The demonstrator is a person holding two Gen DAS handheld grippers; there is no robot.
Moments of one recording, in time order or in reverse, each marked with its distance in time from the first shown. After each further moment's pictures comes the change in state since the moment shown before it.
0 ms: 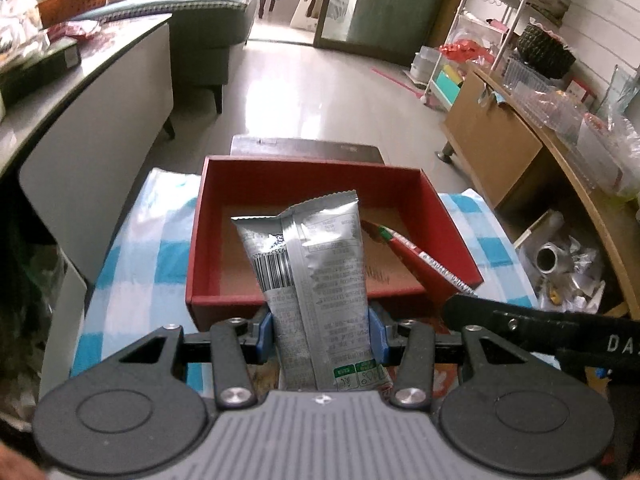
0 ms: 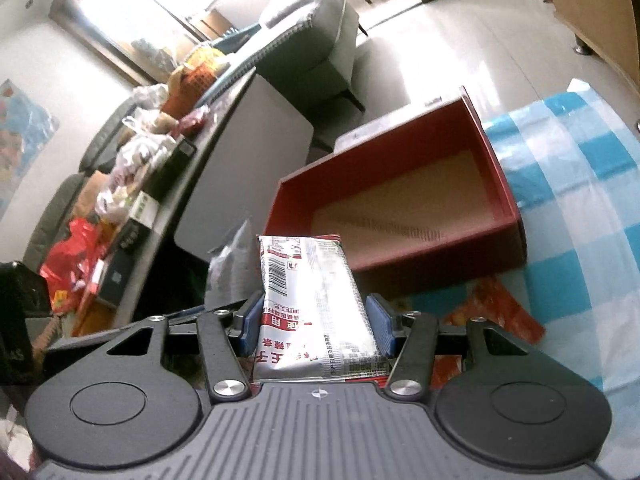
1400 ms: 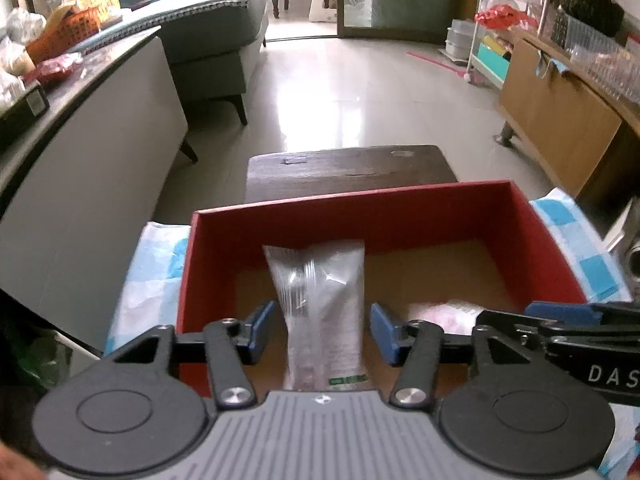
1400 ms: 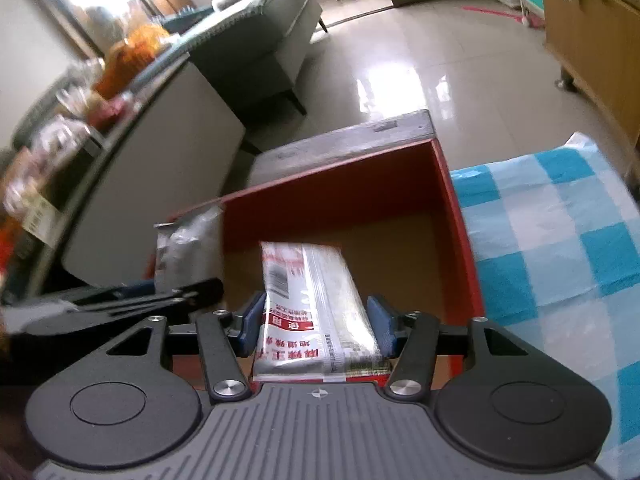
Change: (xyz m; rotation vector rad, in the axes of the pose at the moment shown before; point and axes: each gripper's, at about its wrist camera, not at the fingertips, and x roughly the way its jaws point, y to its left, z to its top) left arm 0.119 -0.004 0.056 0.112 0.018 0.199; right arm 0.093 -0.032 0.059 -0.121 0.048 -0.259
